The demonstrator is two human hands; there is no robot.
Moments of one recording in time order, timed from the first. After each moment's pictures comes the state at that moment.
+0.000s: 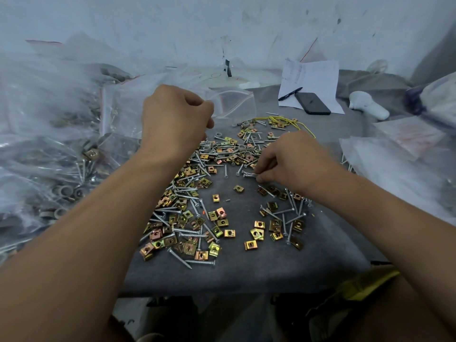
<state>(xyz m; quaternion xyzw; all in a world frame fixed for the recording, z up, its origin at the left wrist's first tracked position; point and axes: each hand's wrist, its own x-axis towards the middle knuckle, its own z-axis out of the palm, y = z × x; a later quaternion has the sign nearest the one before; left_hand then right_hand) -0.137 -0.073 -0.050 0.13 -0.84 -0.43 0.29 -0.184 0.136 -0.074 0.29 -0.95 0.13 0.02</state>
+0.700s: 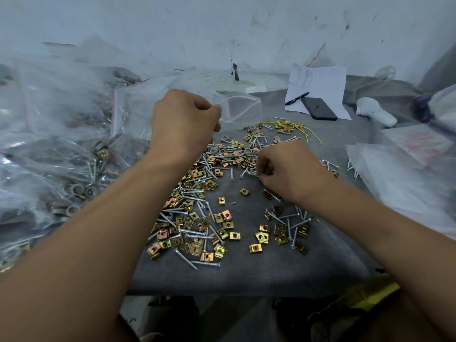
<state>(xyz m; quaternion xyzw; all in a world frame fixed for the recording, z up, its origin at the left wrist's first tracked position) -0.135 -0.075 -0.049 0.12 -0.85 -0.42 0.29 -0.180 0.121 -0.085 0.30 -0.95 0.10 0.07</state>
